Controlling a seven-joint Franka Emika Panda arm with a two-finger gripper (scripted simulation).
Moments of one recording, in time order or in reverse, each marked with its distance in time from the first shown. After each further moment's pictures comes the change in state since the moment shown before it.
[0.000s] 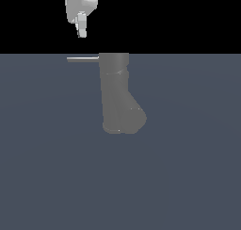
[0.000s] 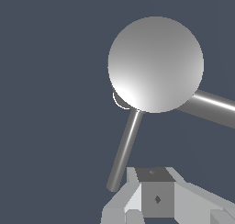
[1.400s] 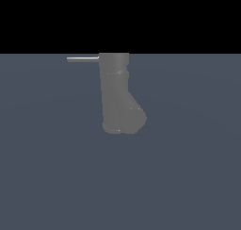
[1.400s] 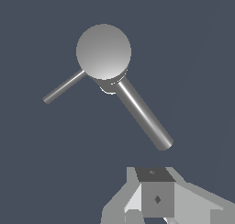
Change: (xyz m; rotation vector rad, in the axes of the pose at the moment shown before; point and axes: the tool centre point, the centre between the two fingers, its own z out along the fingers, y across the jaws) arm -0.001 0.134 -0.091 -0.002 -0.019 -0.605
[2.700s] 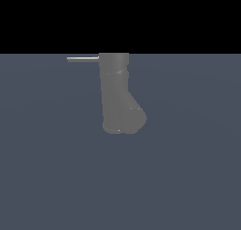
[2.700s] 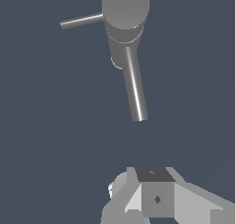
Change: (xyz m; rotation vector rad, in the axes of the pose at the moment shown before) arm -0.076 0.073 -0.031 0.021 -0.015 -0.461
